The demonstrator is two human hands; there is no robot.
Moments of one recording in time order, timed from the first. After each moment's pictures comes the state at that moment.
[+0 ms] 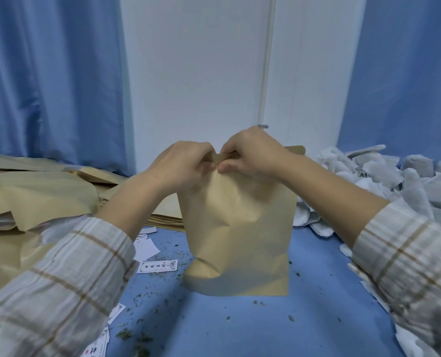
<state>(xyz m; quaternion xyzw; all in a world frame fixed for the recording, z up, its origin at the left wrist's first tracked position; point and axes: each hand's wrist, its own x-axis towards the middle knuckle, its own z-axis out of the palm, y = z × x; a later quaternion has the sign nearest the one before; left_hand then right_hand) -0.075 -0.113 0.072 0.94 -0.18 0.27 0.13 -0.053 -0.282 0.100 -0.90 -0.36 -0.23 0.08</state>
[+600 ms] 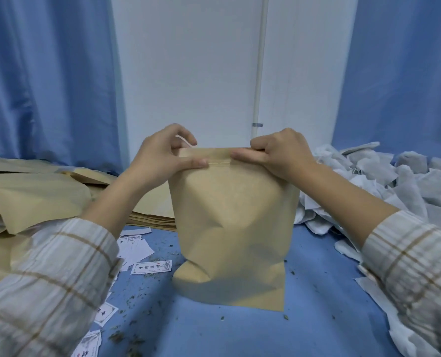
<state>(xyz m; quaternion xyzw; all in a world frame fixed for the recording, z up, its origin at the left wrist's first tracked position) -0.070 -0.100 0.068 0.85 -0.15 0.28 0.43 -0.037 -0.330 0.079 -0.86 -0.26 -0.43 0.09</state>
